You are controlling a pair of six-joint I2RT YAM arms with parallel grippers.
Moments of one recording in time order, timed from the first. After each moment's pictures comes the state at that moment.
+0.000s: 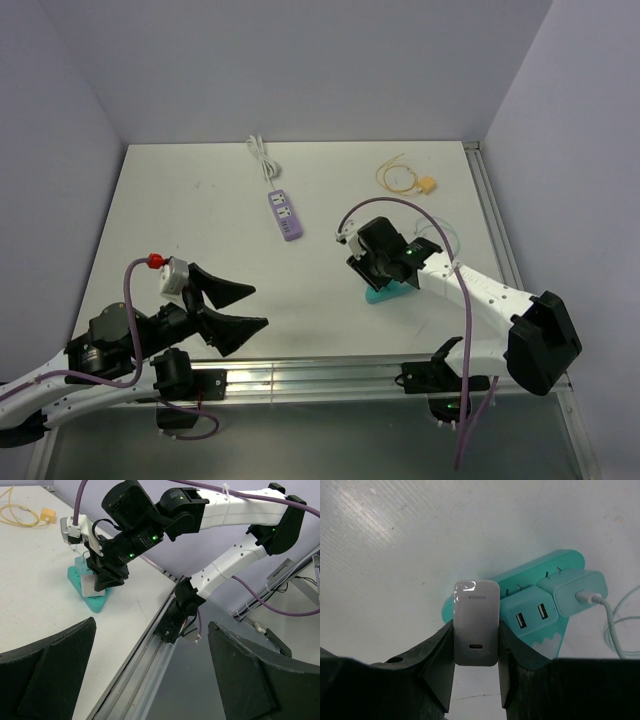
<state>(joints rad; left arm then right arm) -1.24 0.24 0.64 -0.27 -0.13 -0.49 0.66 1.25 0.83 -0.63 0.06 -0.19</state>
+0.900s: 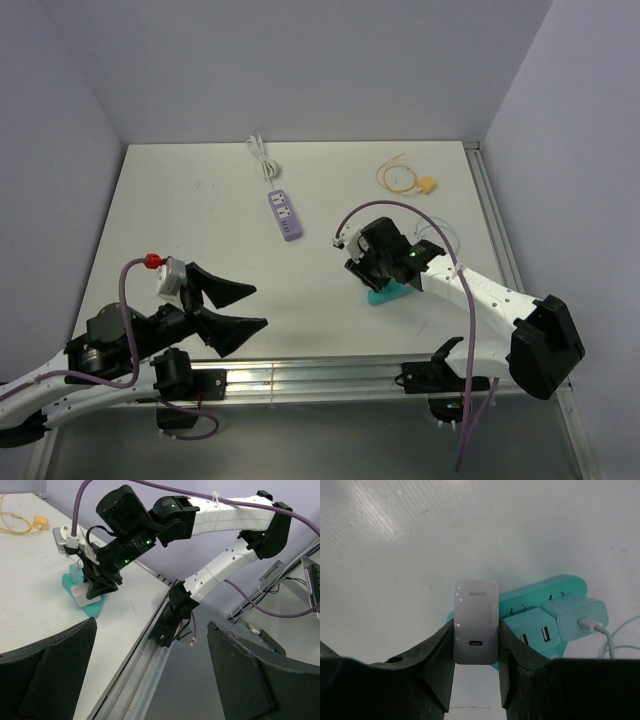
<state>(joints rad) -1.24 0.23 0.64 -0.25 -0.12 -0.49 0.65 1.24 0.81 -0.59 -0.03 -0.32</state>
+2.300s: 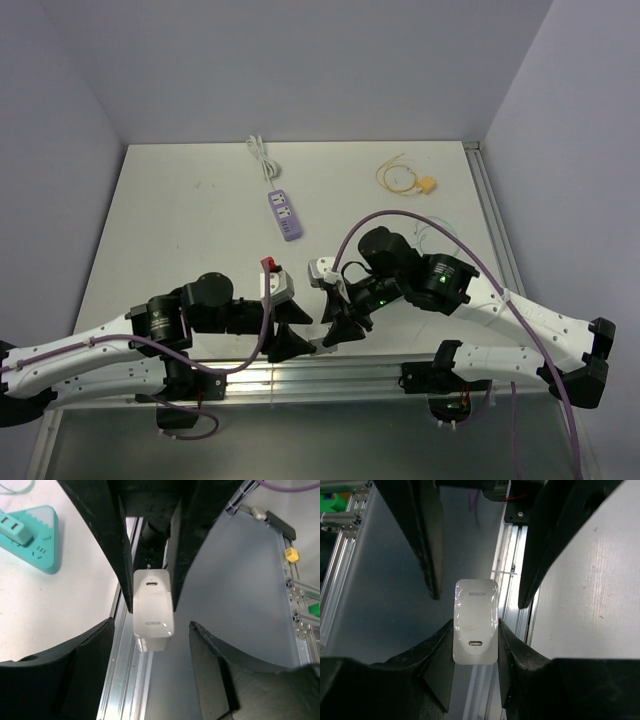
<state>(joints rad) -1.24 0.74 0.77 -0.25 0.28 -0.29 1.02 1.02 1.04 -0.69 -0.77 -0.17</state>
